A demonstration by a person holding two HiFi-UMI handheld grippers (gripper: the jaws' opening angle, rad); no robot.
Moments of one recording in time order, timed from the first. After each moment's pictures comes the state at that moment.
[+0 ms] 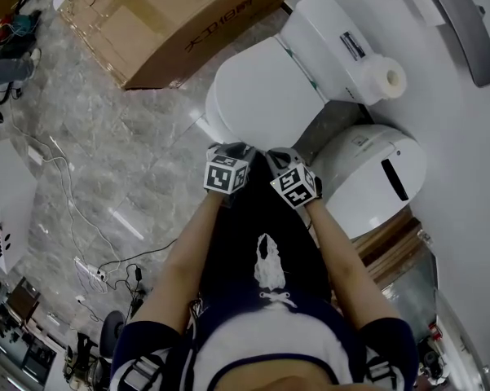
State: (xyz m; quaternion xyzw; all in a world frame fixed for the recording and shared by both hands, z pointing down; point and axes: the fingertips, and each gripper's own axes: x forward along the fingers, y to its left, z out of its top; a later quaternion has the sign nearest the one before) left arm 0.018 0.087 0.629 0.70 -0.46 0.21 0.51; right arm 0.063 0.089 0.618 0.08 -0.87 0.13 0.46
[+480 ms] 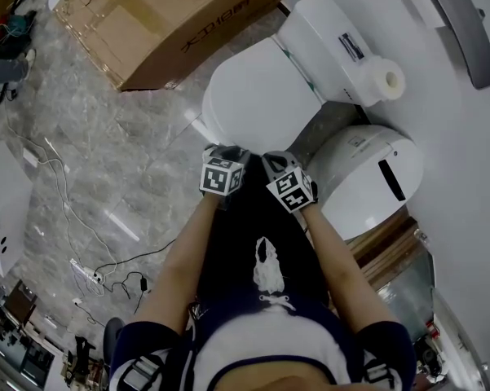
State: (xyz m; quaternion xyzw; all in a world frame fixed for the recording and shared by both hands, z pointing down) left arm 0.011 0.100 0.646 0.69 -0.46 0.22 0.52; right arm 0.058 0.097 0.619 0.09 -0.87 0.16 0.46
